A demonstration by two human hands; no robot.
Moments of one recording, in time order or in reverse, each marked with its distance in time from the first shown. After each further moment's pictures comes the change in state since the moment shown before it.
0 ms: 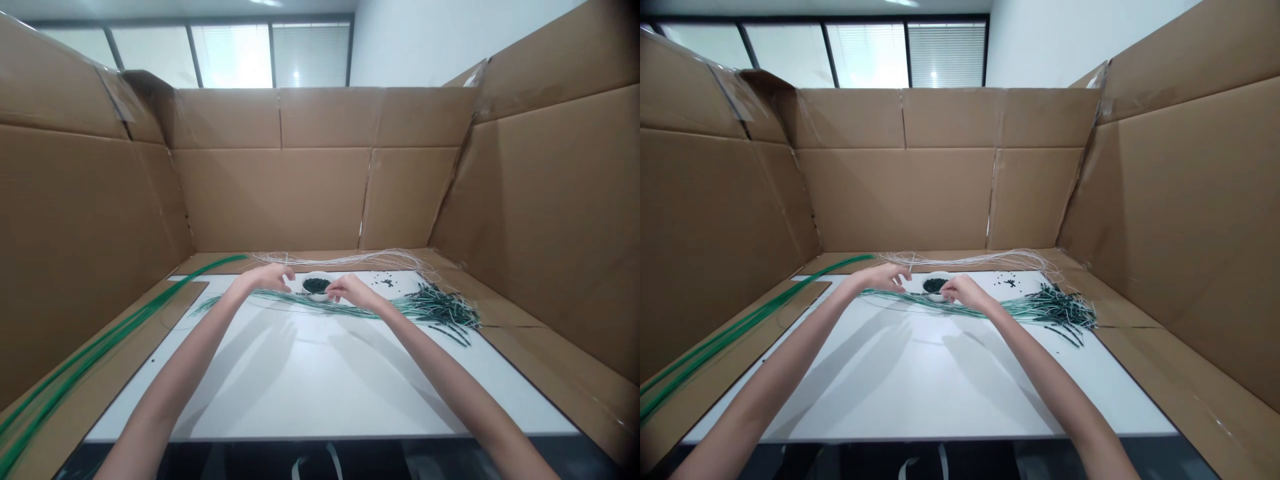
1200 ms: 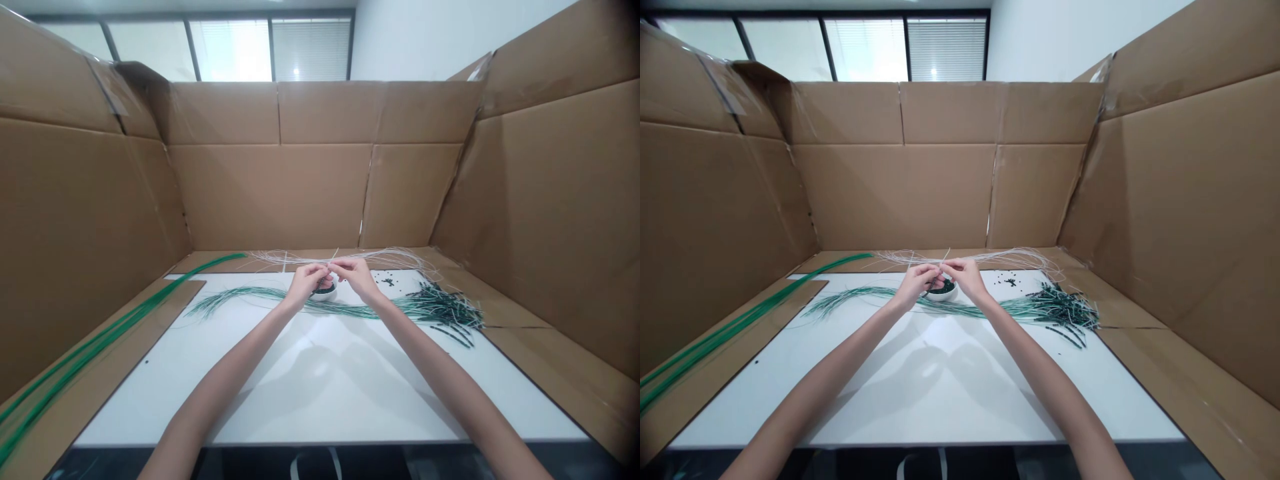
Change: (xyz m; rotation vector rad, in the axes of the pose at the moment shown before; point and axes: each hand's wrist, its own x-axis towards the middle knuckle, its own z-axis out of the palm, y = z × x) left_hand 0.037 0.077 0.069 -1.359 0.492 0.048; right_hand 0.009 -0.016 -0.003 0.601 0.492 0.030
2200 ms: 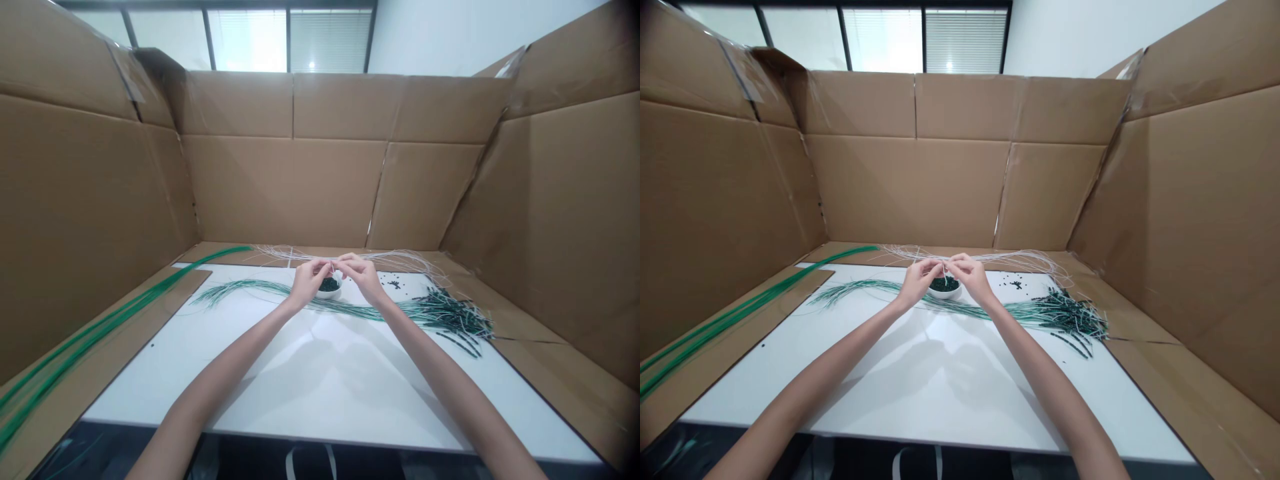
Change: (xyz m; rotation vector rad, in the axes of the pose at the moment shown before) left_hand -0.001 -0.008 -0.007 0.404 0.077 0.344; right_hand -0.004 0.006 -0.004 -0.131 -0.069 -0.224
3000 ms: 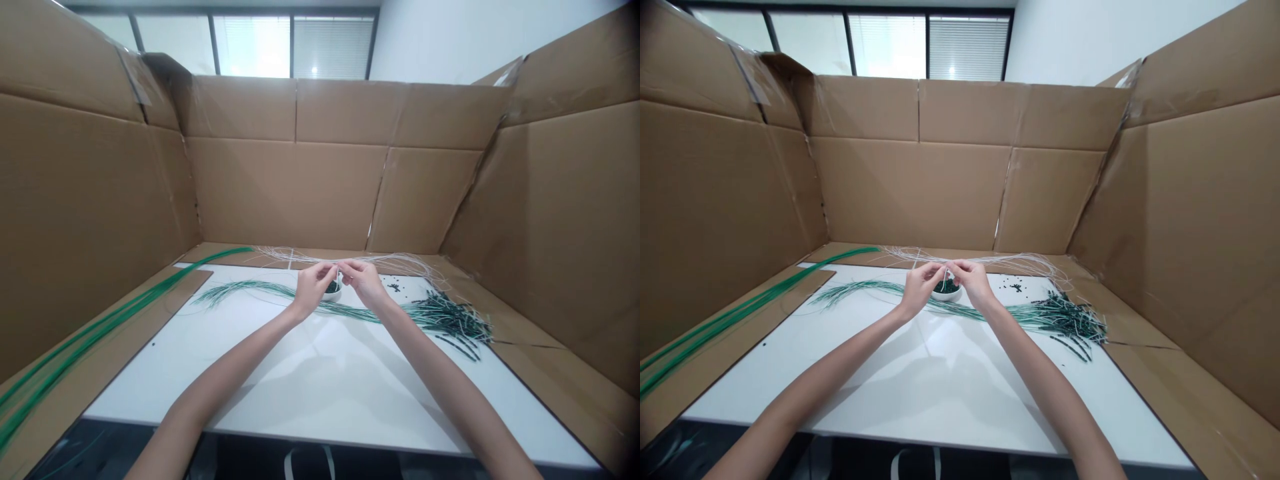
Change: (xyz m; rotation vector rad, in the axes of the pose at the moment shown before) left_hand -0.013 0.022 0.007 0.070 0.104 0.098; right_hand 0.001 -0.011 0.007 0.475 0.063 0.312
